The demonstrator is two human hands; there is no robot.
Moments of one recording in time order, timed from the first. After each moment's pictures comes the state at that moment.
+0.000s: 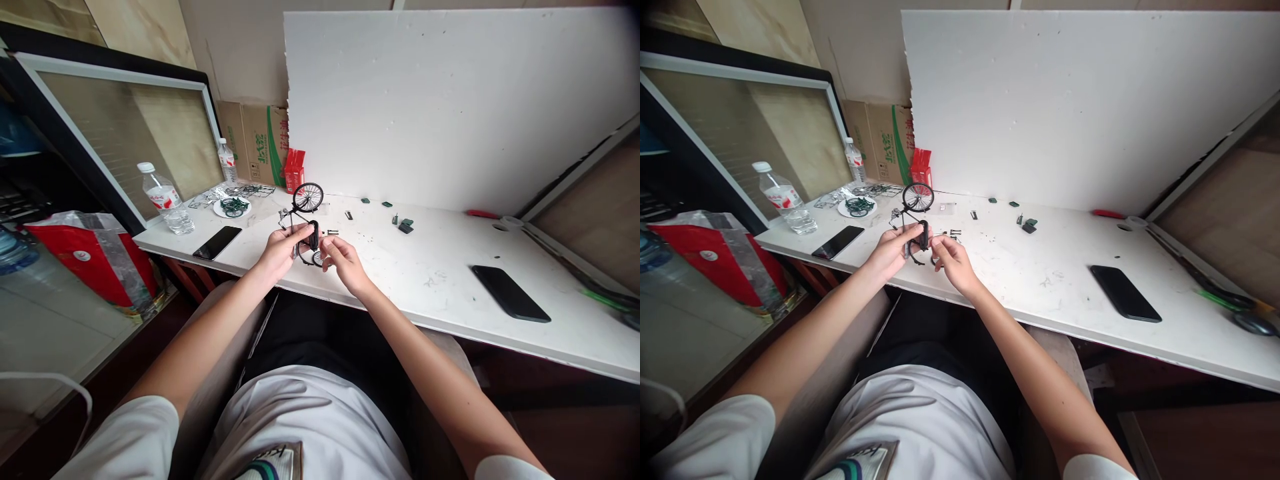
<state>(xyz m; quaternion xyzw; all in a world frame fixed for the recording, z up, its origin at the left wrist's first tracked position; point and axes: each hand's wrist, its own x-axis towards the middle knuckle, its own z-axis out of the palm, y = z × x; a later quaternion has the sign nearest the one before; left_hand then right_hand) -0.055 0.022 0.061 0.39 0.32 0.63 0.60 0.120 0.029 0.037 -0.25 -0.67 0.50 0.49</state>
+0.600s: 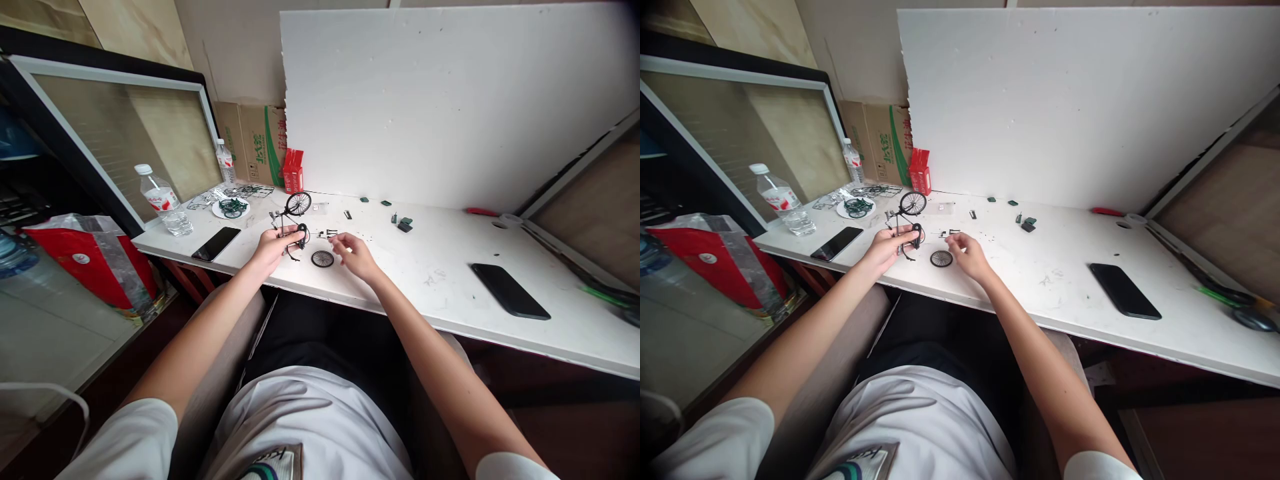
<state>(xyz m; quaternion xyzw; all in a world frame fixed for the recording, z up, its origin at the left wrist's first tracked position) -0.085 0.050 0.036 0.38 0.40 0.63 0.55 0.159 0.075 0.018 -0.40 -0.71 0.38 0.43</state>
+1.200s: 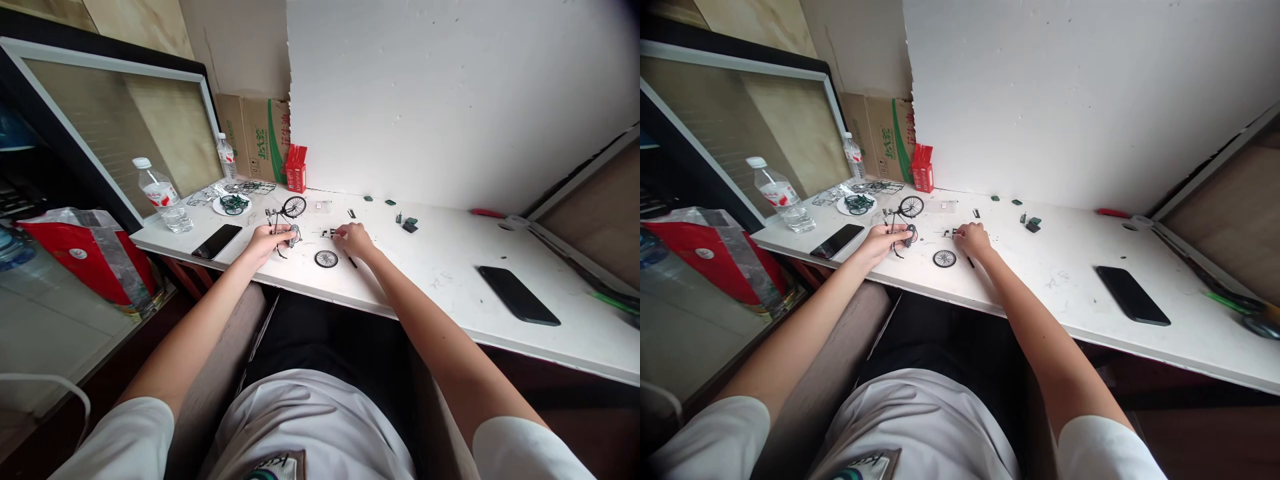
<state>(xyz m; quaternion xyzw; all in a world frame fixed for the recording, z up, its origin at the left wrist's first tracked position) -0.125 0.075 0.024 0.40 0.48 0.59 0.52 0.149 0.158 0.015 -0.56 -0.80 0.09 0.20</state>
